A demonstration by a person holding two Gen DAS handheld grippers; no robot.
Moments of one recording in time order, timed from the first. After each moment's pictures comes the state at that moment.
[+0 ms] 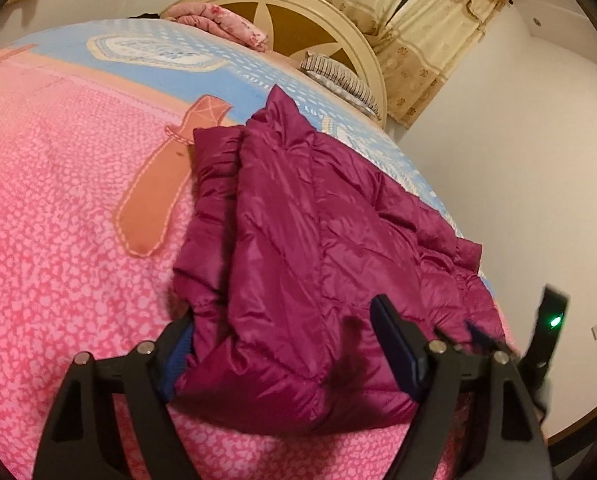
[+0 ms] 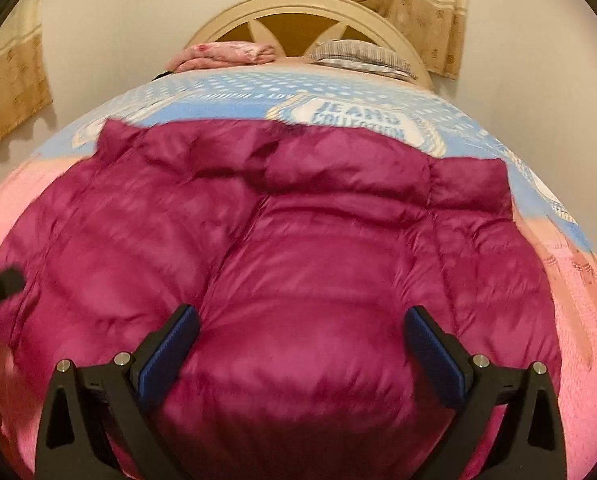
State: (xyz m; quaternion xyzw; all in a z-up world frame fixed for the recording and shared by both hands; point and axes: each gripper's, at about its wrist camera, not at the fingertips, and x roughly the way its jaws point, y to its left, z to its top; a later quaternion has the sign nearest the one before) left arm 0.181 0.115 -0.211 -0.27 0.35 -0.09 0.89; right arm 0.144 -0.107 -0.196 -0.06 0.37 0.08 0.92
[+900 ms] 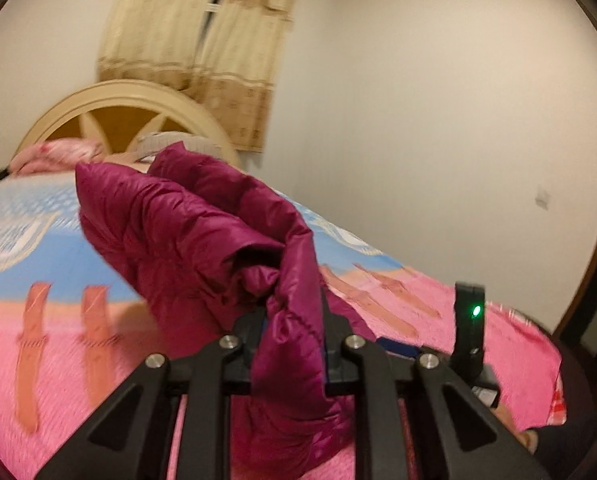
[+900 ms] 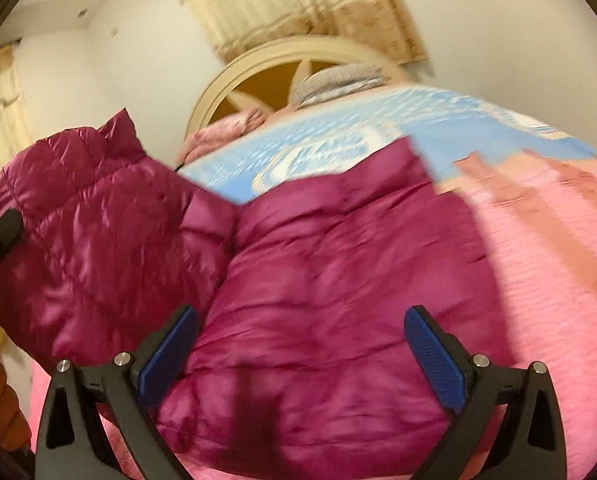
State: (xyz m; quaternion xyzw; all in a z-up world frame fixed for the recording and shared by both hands) left arm 0.167 -0.043 -0.071 -0.04 0.21 -0.30 0.93; right arm 0.113 -0.250 -0.160 0.16 0.29 0.11 0.94
